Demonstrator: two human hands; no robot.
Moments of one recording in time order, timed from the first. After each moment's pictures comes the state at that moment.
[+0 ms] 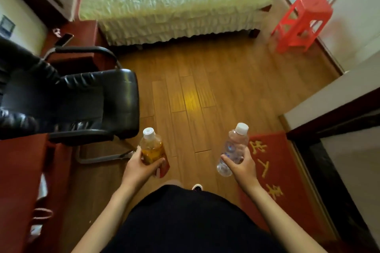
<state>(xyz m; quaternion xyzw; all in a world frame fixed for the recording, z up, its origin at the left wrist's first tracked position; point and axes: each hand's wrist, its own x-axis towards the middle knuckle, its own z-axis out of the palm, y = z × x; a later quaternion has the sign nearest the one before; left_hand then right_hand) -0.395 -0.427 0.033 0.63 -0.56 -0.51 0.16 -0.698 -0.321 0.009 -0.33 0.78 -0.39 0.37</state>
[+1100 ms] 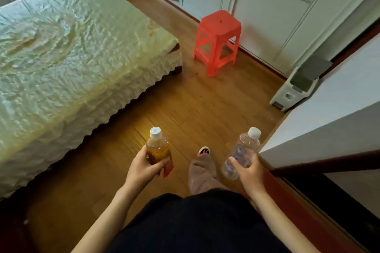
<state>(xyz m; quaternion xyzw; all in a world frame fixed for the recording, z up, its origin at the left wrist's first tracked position) -0.981 -1.041 0.027 0.41 -0.73 -0.54 0.03 -1.157 -0.782 0.000 -0.01 0.81 -0.54 0.24</state>
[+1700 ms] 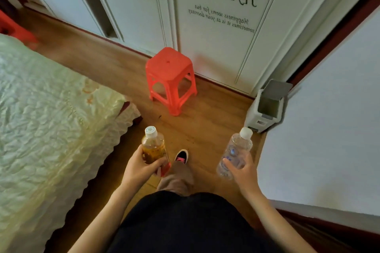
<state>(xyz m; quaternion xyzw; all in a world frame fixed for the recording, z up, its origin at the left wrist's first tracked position) -1.444 -1.178 0.043 0.31 -0.80 -0.51 -0.04 -1.527 -0.885 0.007 0.09 0.80 -0.56 0.18</state>
